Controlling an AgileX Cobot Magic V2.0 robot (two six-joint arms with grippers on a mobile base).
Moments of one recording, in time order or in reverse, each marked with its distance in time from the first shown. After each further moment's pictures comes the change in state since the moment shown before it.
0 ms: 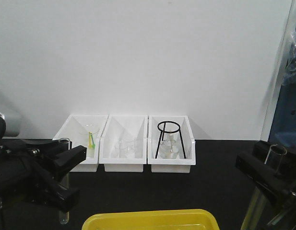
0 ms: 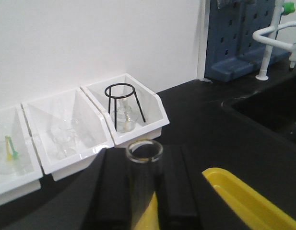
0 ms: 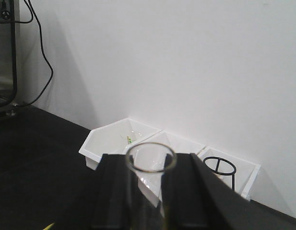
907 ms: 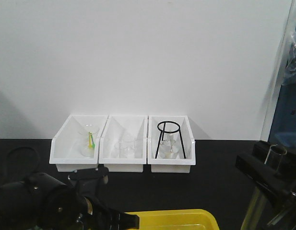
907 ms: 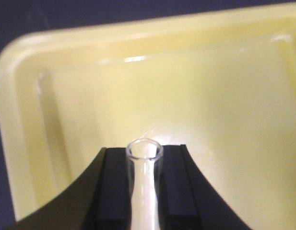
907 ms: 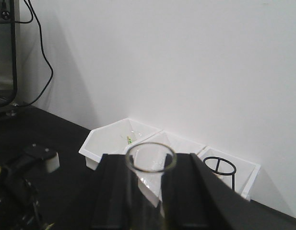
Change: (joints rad) left arm 0.000 0.652 -0.264 -0.352 0.453 -0.125; right arm 0.000 0.000 0.000 0.000 0.000 0.001
